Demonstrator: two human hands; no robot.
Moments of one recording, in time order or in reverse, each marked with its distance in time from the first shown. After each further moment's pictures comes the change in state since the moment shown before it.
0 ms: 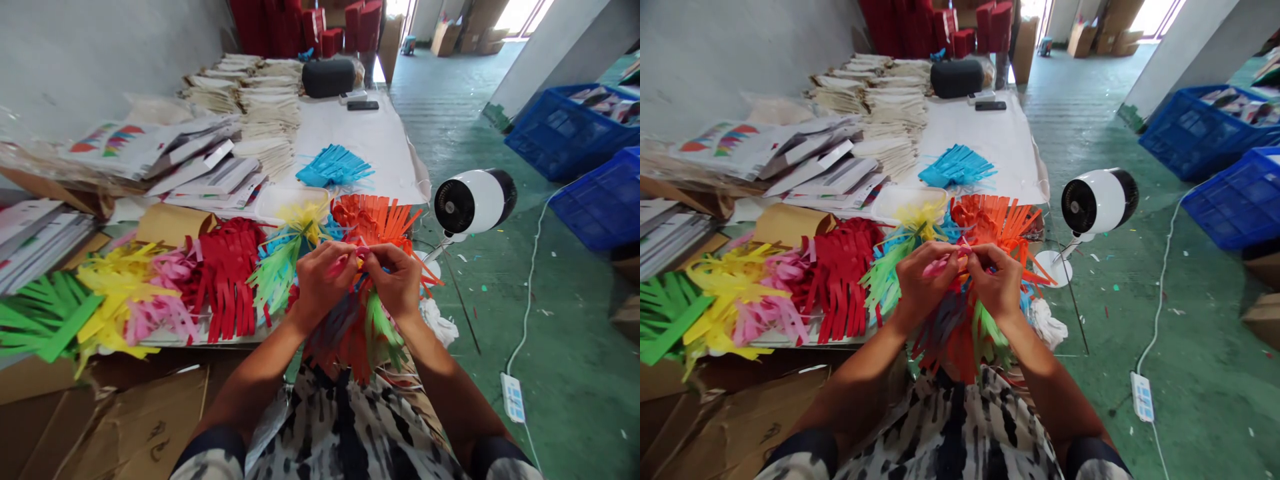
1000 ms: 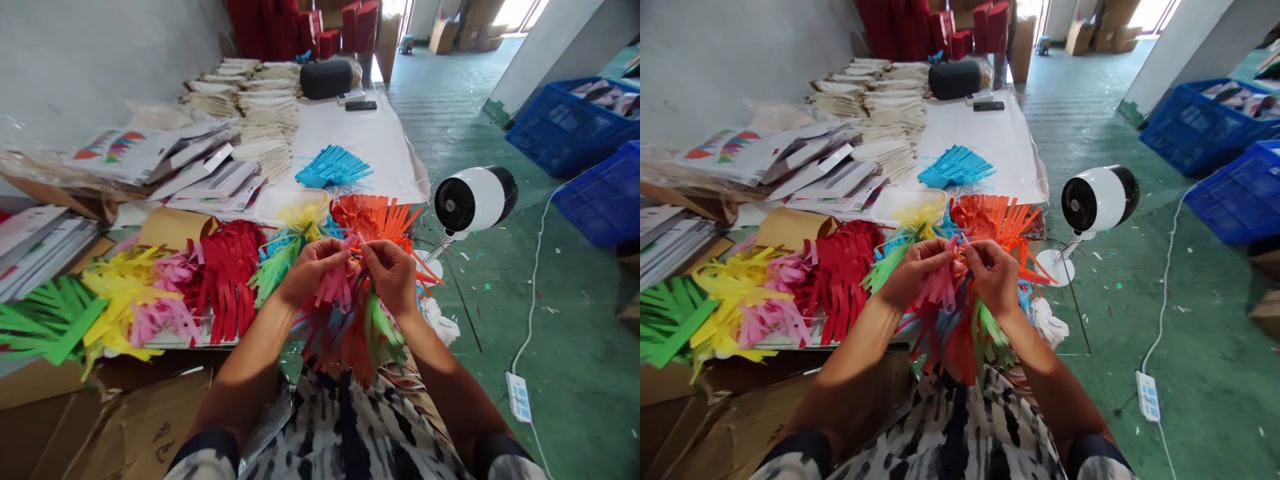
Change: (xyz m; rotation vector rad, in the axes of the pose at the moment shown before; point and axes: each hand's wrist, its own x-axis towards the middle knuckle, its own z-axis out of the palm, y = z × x) left_hand 0.022 -0.017 -0.021 -0.965 -0.424 -0.899; right_hand 0.005 0.003 0.000 0.028 -0.039 0.062
